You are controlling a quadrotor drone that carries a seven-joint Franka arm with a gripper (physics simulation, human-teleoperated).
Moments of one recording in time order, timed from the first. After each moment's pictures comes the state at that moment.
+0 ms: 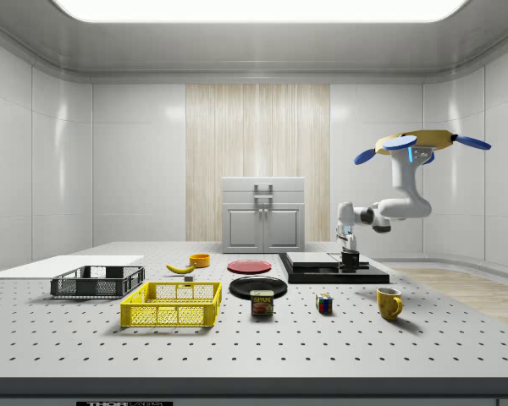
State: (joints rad) arm -1.19 -1.39 1.40 -2.83 -1.79 1.45 1.67
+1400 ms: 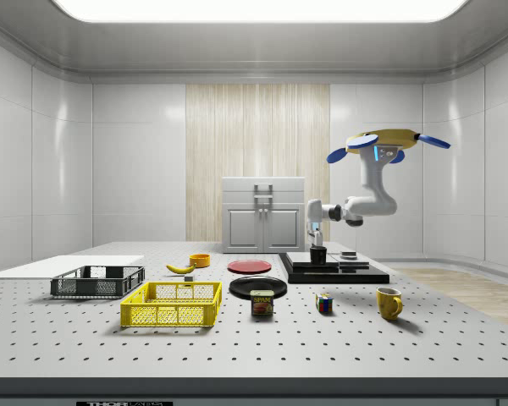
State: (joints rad) arm -1.21 -1.47 1.42 -2.83 -1.74 1.52 1.68
